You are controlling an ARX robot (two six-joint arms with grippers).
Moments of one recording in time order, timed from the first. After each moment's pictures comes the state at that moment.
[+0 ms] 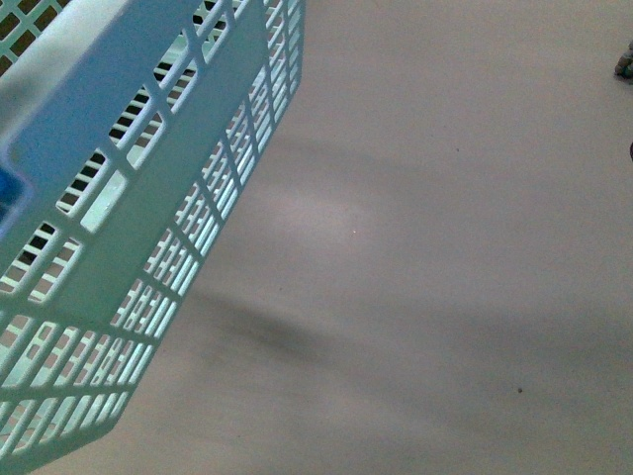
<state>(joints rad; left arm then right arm) -0.18 0.97 0.77 -0.07 0.02 -1.46 0.00 0.00 0.02 0.00 0.00 0.00</state>
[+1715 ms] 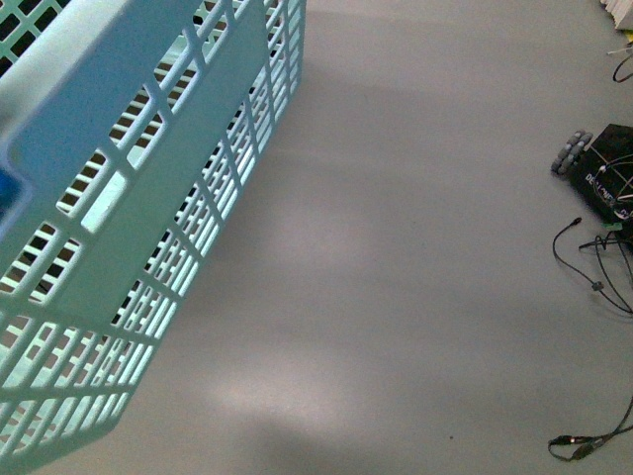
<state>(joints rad) -0.18 0.97 0.77 -0.07 0.02 -1.46 0.00 0.00 0.02 0.00 0.00 0.00</state>
